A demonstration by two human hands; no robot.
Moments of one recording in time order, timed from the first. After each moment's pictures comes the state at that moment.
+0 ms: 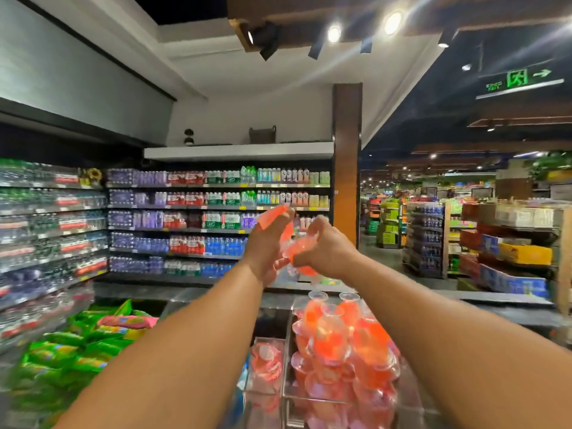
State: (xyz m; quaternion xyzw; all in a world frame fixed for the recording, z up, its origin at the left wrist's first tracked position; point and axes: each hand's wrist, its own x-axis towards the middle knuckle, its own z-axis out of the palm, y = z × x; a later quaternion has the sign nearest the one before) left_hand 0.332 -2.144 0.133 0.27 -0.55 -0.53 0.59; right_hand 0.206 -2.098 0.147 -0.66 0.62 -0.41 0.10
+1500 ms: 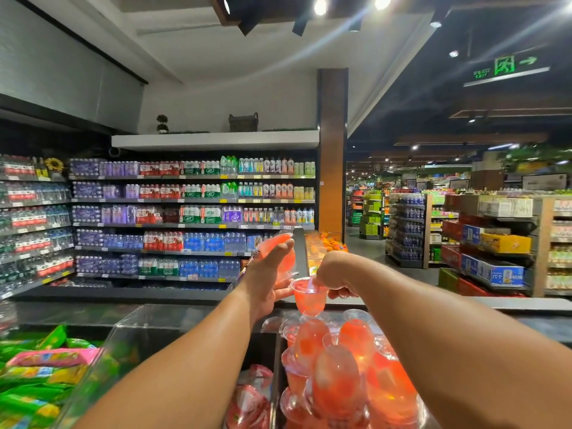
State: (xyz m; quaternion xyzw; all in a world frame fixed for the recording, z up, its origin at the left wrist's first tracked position) left_hand 0.295 -2.277 0.070 0.29 -0.53 -0.63 0.49; right_hand 0.155 -2.232 0.119 -0.57 0.81 -0.07 0.14
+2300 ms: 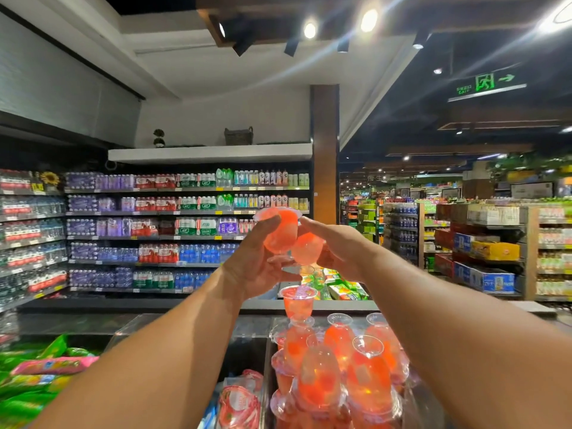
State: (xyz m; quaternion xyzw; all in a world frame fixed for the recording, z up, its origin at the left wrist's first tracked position) left_hand 0.306 -2.226 0.131 0.12 -0.64 -0.65 0.39; right_hand 0.128 -2.192 0.151 -0.57 0.51 -0.53 0.37
